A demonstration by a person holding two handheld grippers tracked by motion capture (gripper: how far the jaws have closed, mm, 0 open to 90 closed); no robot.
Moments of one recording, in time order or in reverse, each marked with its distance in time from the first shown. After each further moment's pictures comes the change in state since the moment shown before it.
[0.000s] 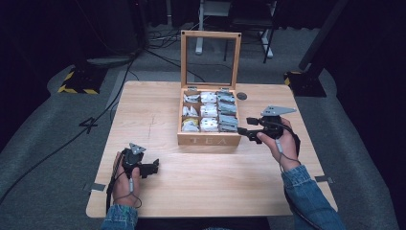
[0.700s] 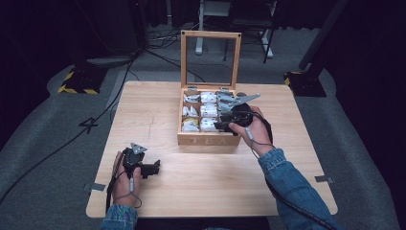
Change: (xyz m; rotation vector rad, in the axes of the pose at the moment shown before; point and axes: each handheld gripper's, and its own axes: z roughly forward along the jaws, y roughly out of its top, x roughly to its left) left arm 0.000 0.001 0.002 0.015 -0.015 0.019; right arm 0.030 0.047 0.068 0.176 0.056 -0.048
